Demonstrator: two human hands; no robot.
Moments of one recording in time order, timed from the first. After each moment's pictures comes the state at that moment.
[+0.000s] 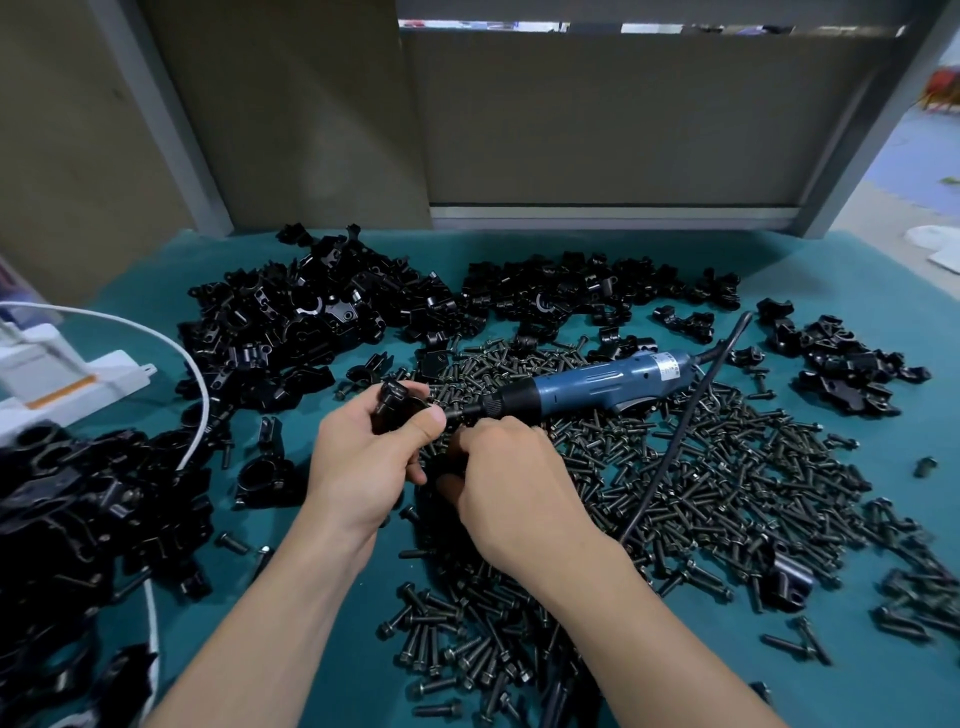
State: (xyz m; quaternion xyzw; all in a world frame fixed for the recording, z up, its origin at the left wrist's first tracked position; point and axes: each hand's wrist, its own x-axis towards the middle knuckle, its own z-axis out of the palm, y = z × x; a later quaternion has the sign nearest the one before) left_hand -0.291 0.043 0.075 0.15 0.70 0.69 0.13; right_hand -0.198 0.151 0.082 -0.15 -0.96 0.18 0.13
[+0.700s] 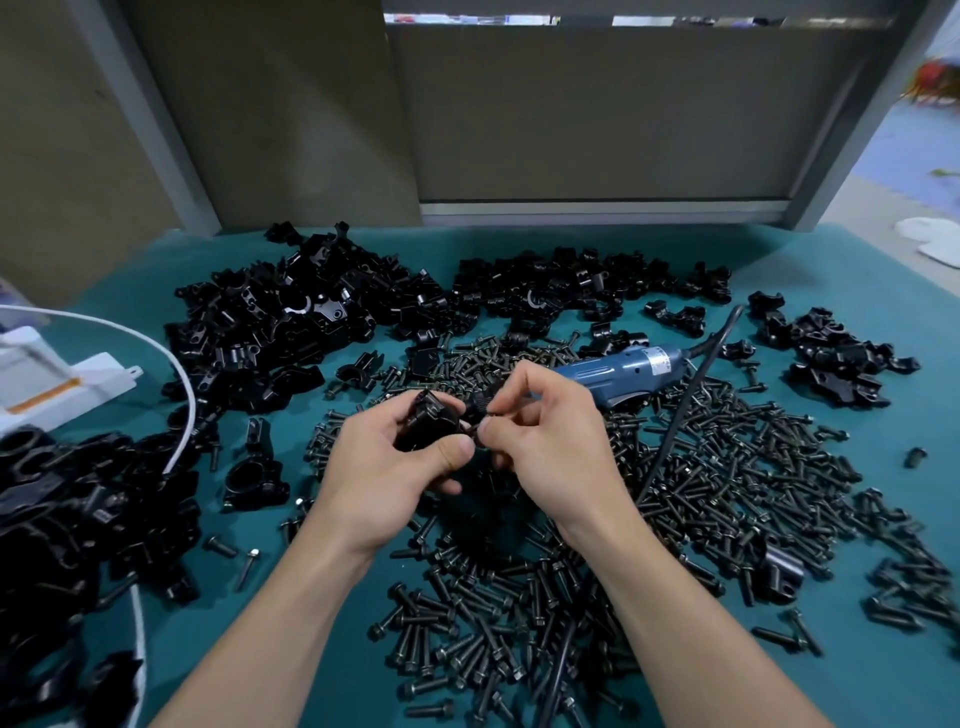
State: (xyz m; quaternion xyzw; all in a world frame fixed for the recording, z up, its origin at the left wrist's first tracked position) left_hand -0.274 0.046 0.083 0.24 0.67 0.67 0.21; right_hand -0.190 0.187 0.089 -0.21 -0.76 0.57 0.23
